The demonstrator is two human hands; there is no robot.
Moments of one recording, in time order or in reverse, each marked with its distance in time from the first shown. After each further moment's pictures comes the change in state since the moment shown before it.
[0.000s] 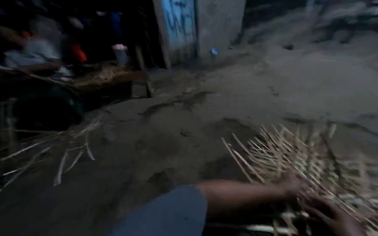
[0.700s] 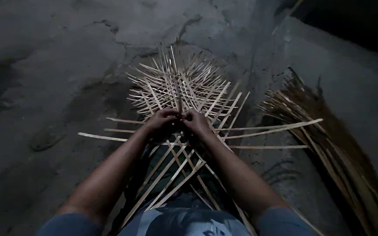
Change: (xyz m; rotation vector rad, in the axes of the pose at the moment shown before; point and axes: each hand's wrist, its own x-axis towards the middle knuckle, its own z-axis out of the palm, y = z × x) left_hand 0.056 -0.031 -0.033 0.309 -0.641 0.148; right_hand 0.006 0.019 0.018 0.137 0.379 0.292
